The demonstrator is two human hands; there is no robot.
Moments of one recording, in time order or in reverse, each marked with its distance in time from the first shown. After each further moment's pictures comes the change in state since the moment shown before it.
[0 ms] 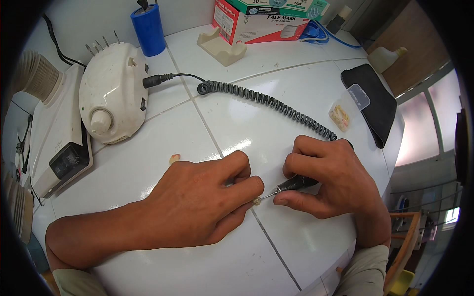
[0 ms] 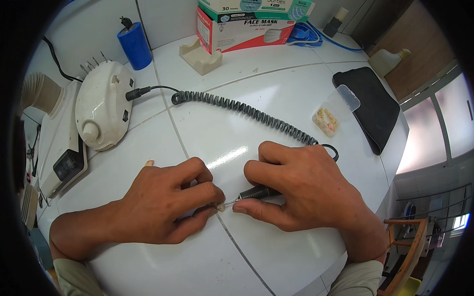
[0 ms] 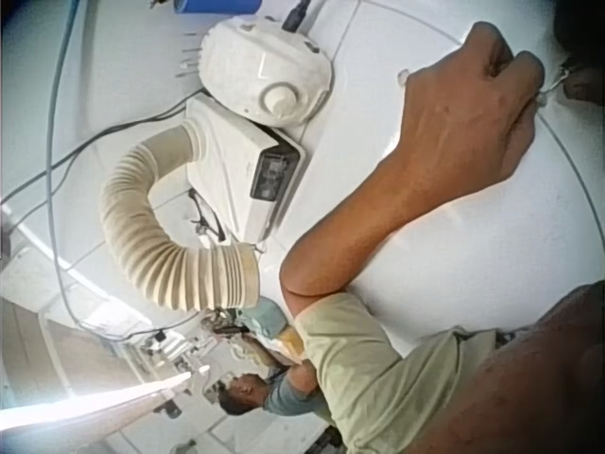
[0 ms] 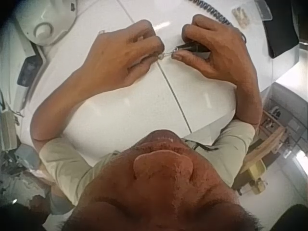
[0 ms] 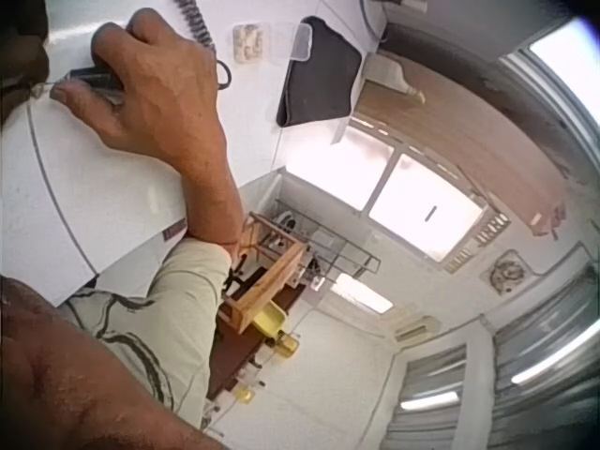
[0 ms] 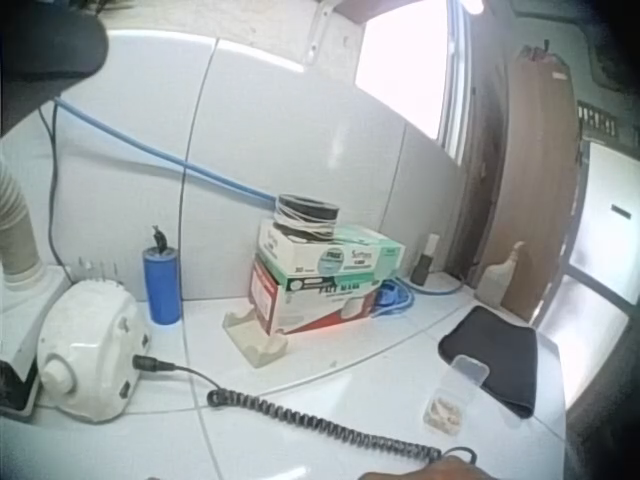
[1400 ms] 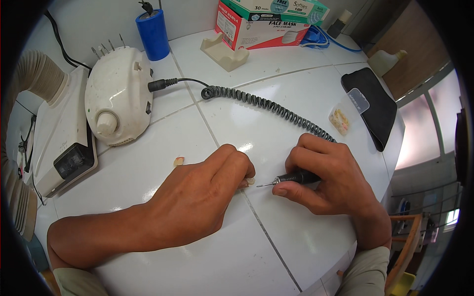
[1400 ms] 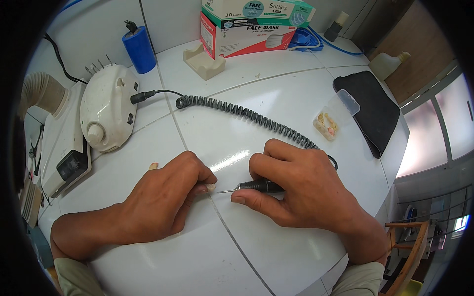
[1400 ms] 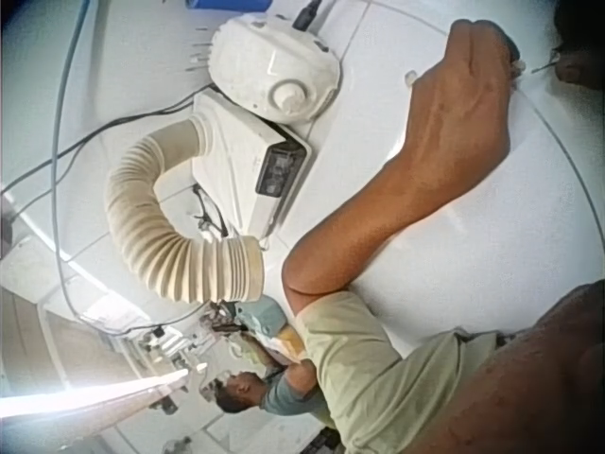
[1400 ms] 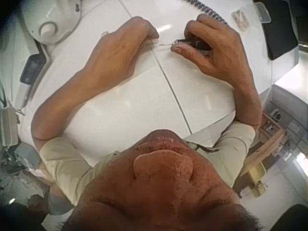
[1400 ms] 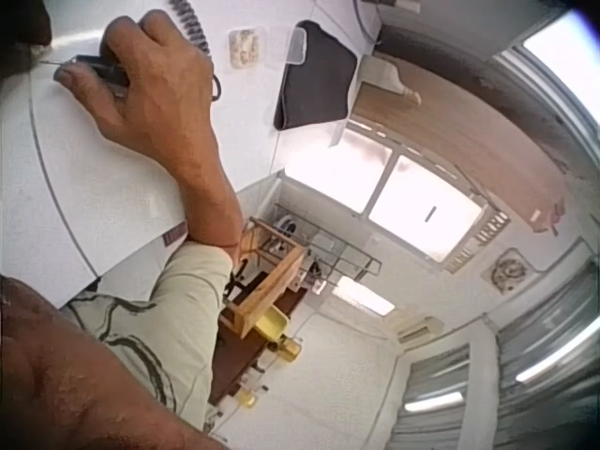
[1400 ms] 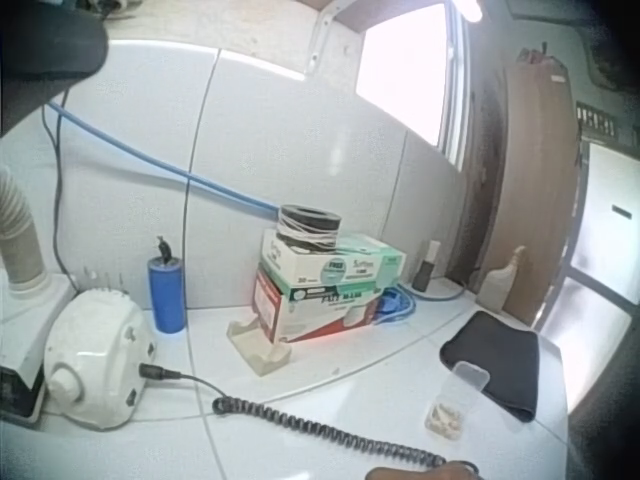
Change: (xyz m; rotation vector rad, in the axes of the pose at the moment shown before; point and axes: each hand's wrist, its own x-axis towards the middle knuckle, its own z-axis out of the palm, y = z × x) left_hand -0.001 0.000 0.005 -0.184 0.115 -0.142; right_hand 0.001 -0.002 0.008 0.056 0.133 0.062
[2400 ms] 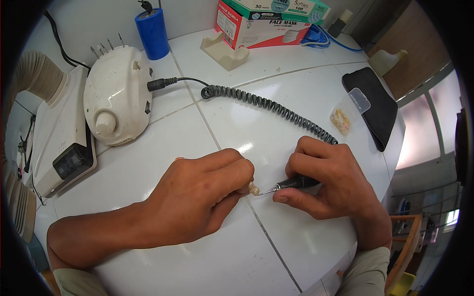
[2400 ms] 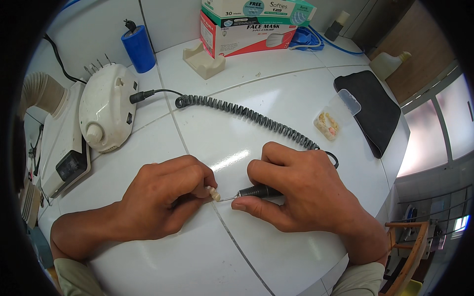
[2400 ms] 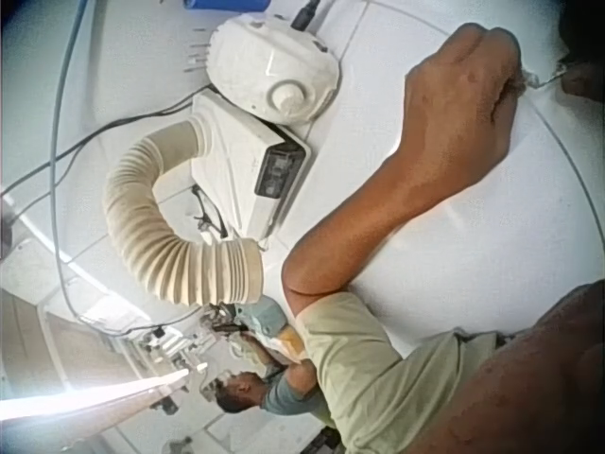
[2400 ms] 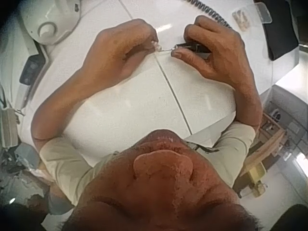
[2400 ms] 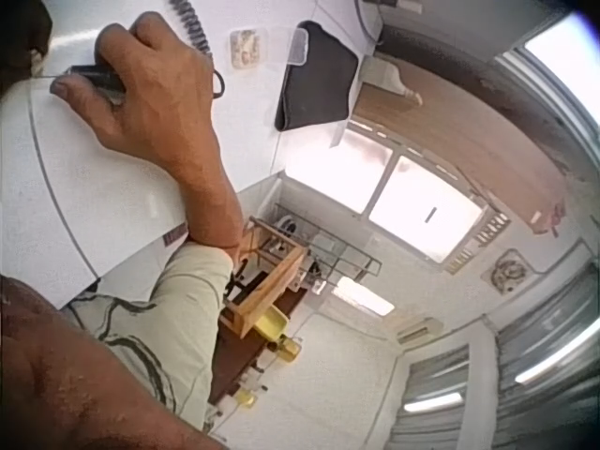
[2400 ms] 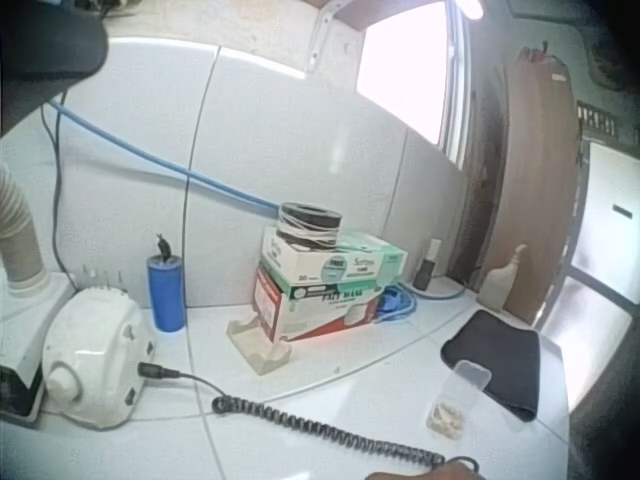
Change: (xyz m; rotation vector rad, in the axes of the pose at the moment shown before) left_hand 0.004 -0.005 -0.004 -0.115 0.014 0.021; right_hand -0.001 0.000 -0.001 -0.013 -0.037 -0.025
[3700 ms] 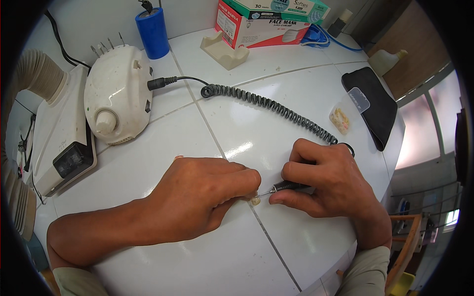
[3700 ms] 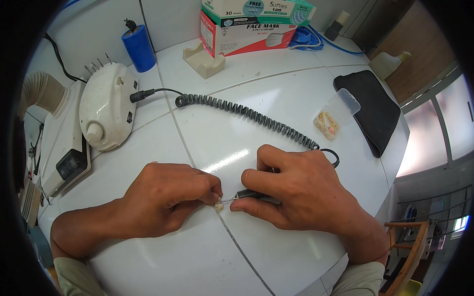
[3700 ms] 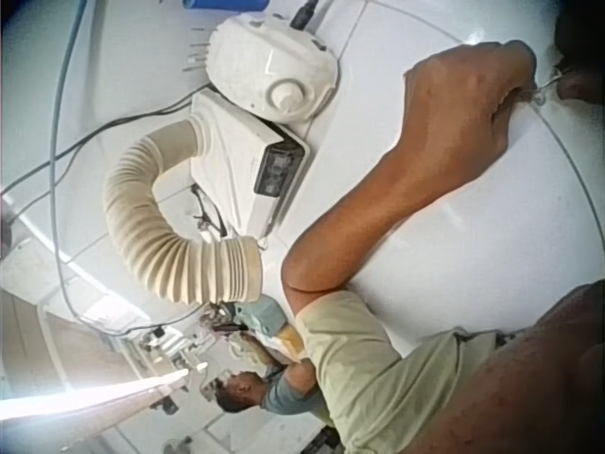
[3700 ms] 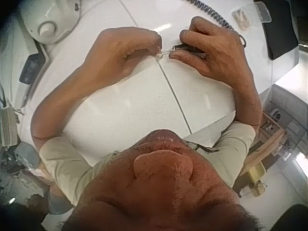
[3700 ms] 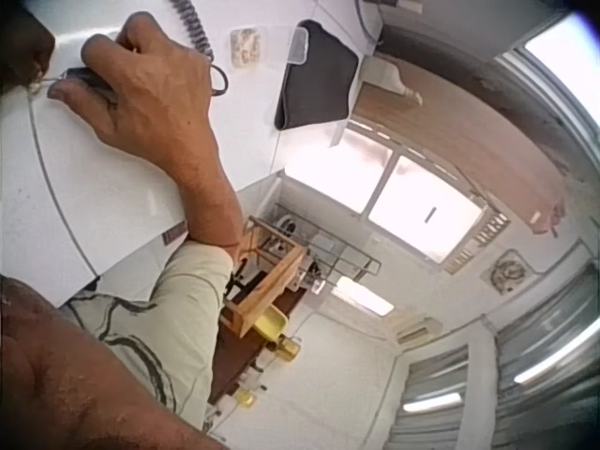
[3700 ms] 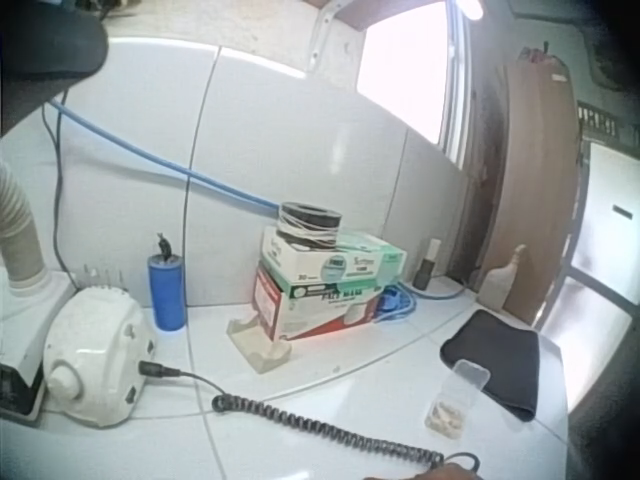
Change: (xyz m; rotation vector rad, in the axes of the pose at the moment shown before) left_hand 0.002 -0.002 0.001 -0.011 -0.044 0.040; right_hand 0.000 -0.004 -0.001 -0.114 -0.054 -0.053
